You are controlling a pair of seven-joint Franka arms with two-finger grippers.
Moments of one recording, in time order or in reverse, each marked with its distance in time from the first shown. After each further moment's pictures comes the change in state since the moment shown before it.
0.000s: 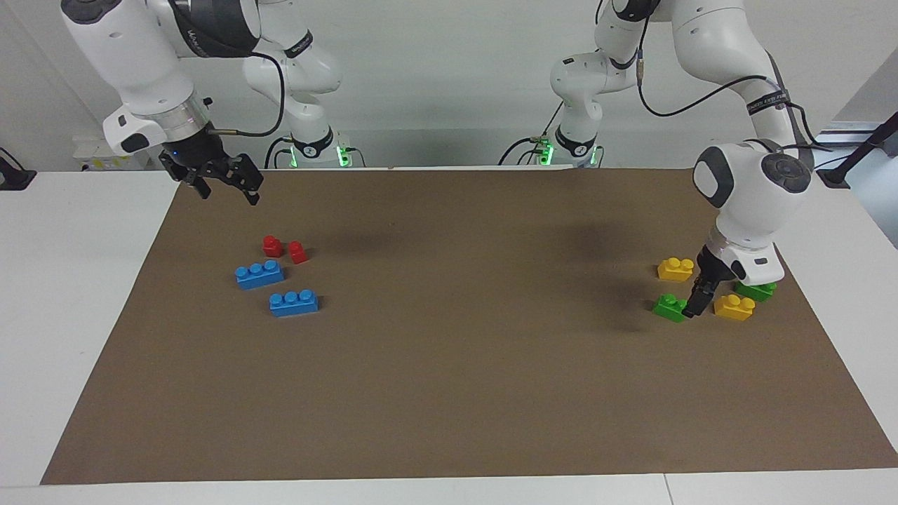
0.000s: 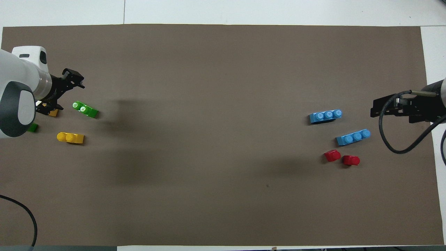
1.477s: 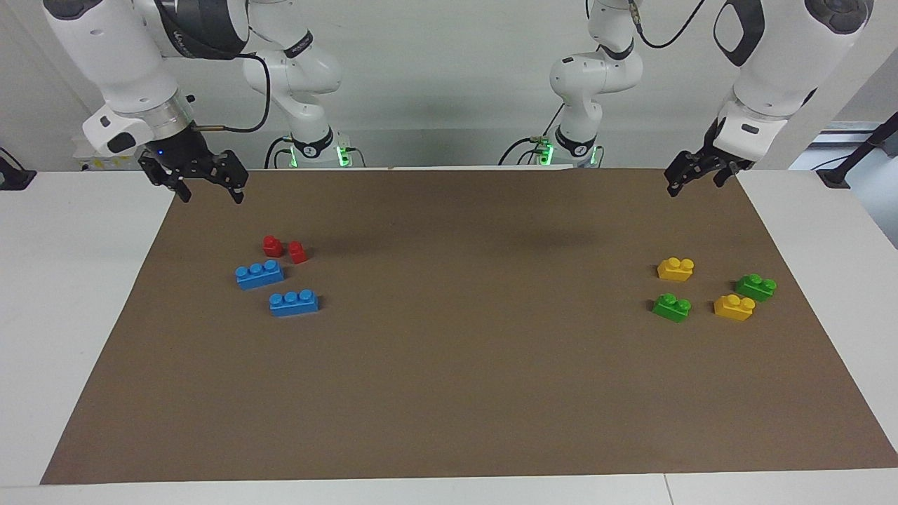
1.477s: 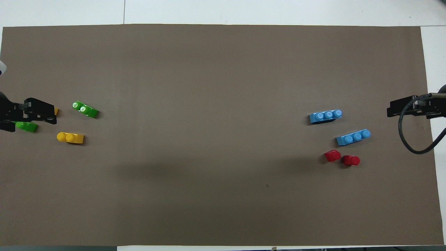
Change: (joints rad) left arm -0.004 -0.274 -0.031 0.175 -0.102 -0.605 0.620; right arm -0.041 0.000 -0.016 0.000 -0.031 0.013 -0.146
